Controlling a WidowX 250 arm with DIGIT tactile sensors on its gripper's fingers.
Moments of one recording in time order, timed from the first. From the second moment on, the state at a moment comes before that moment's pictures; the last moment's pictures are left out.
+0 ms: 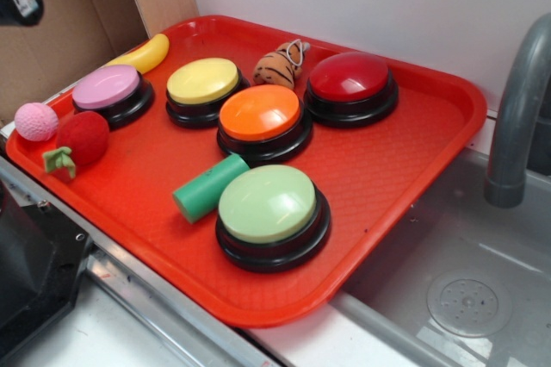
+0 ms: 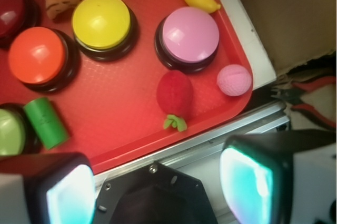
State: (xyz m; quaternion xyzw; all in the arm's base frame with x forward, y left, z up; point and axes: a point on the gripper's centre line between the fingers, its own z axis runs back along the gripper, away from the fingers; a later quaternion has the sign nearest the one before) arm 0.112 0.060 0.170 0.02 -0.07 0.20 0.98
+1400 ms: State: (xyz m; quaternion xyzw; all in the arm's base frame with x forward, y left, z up) arm 0.138 0.093 0.021 -0.01 -0.07 0.31 0.95
